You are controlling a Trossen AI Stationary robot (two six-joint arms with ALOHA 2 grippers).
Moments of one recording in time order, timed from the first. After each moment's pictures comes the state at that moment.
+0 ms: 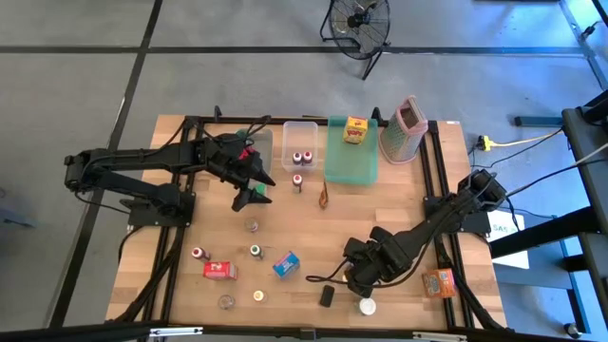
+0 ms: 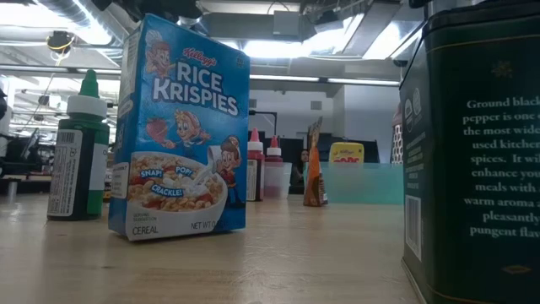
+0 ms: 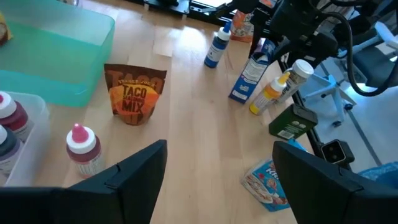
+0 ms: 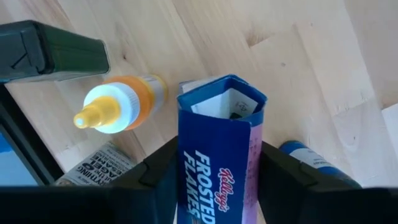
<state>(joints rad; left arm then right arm) 0.20 1.07 0.87 -0.38 0.38 -0.14 0.63 1.79 1.42 -1.09 0.12 1.08</state>
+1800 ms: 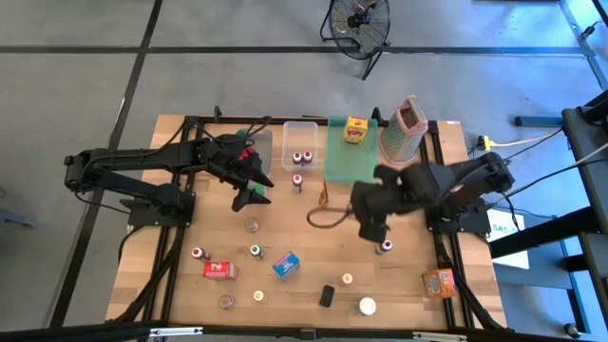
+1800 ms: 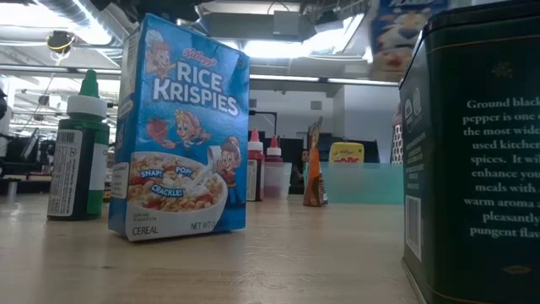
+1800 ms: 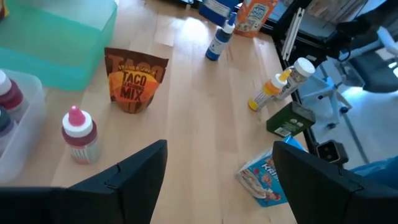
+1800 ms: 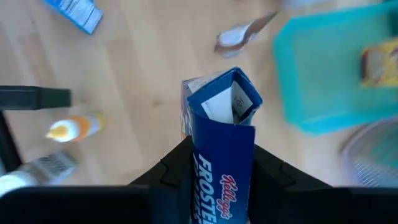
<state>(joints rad) 0.20 1.07 0.87 -0.41 0.38 -0.19 0.34 1.64 1.85 -1.57 0.24 0.56</state>
